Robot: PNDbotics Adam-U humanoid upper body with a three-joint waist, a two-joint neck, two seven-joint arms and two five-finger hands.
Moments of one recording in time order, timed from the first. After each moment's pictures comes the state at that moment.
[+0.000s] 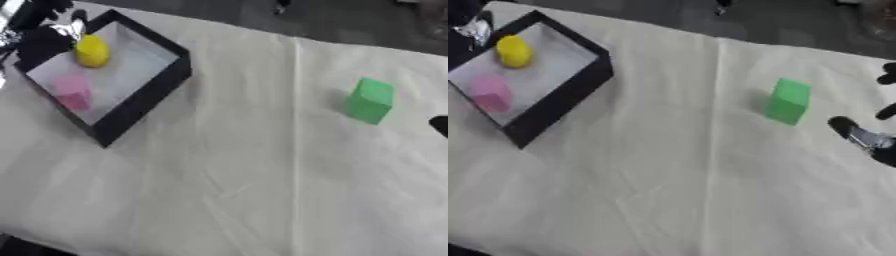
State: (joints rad) left arm -0.60 0.79 -0.06 -1.78 -0.20 0.38 0.04; right arm -0.24 -0.60 -0.01 -1.98 -0.02 0.06 -0.18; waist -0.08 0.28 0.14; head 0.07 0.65
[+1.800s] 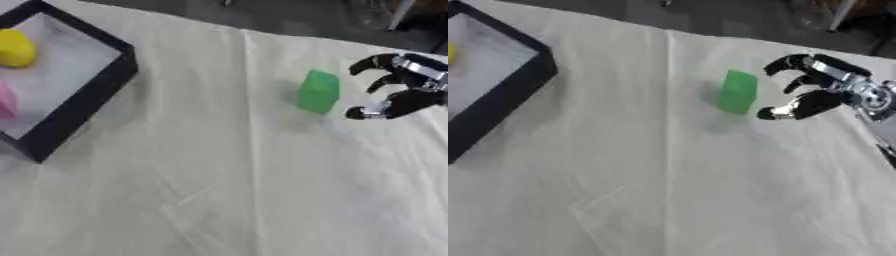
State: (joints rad) left arm -0.49 0.57 -0.01 -1.98 0.12 0.30 0.12; right arm -0.40 -0.91 0.05 -1.56 0.01 0.04 0.33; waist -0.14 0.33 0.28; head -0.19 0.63
